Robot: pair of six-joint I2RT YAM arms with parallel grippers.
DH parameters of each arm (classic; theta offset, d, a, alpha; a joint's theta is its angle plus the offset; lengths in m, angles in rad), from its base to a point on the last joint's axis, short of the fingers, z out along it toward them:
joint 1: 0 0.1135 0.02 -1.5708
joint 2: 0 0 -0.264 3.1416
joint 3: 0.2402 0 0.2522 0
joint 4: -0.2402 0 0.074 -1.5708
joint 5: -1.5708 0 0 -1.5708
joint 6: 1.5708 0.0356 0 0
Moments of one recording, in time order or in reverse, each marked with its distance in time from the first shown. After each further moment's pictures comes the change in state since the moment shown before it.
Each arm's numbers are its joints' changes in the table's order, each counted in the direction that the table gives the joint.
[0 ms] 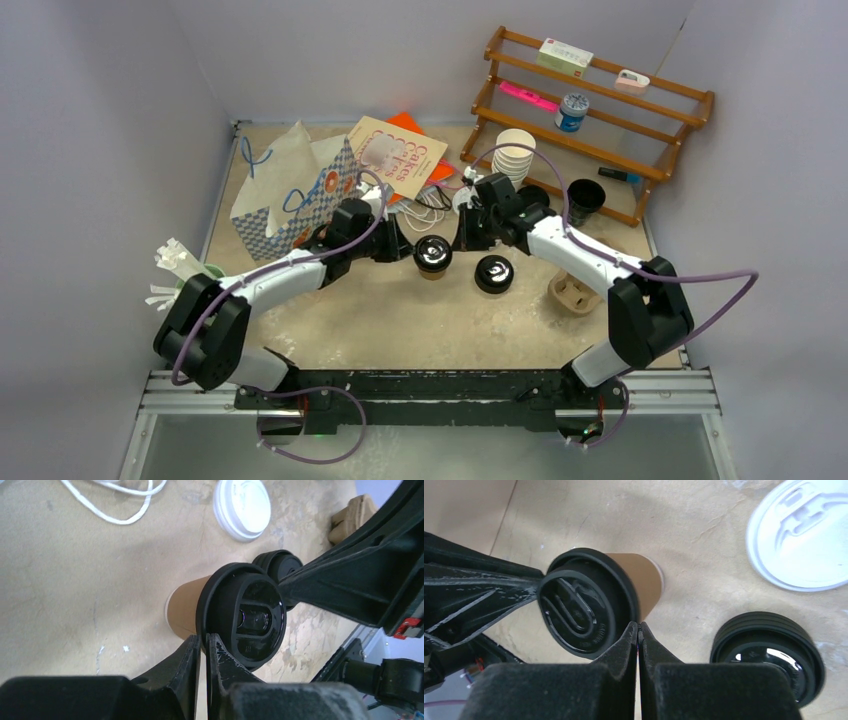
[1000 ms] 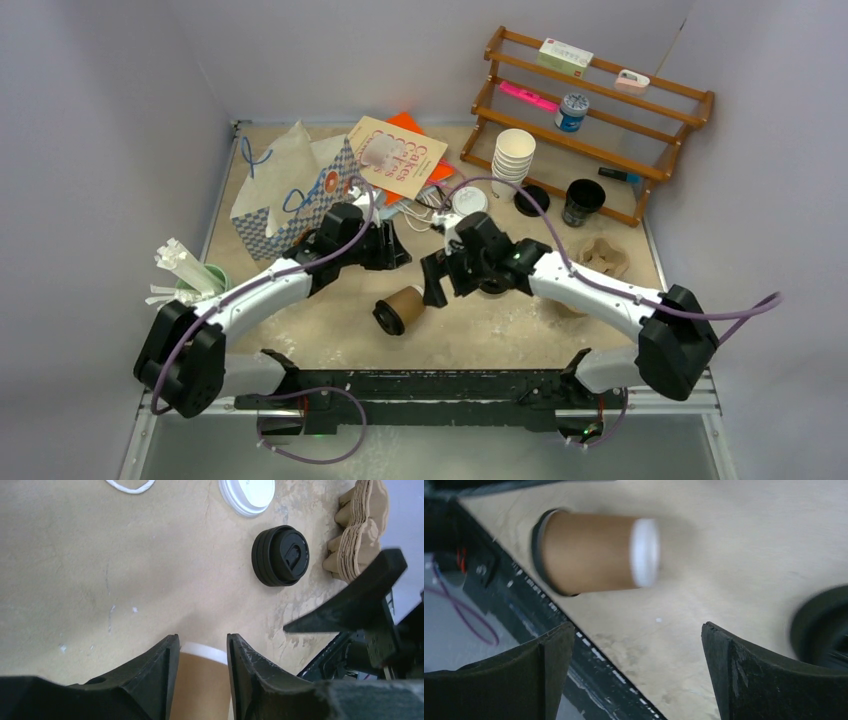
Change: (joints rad) left arm -0.005 -0.136 0.005 -0.190 0.003 0.027; right arm 0.208 -0.176 -0.137 -0.052 0.042 -0.123
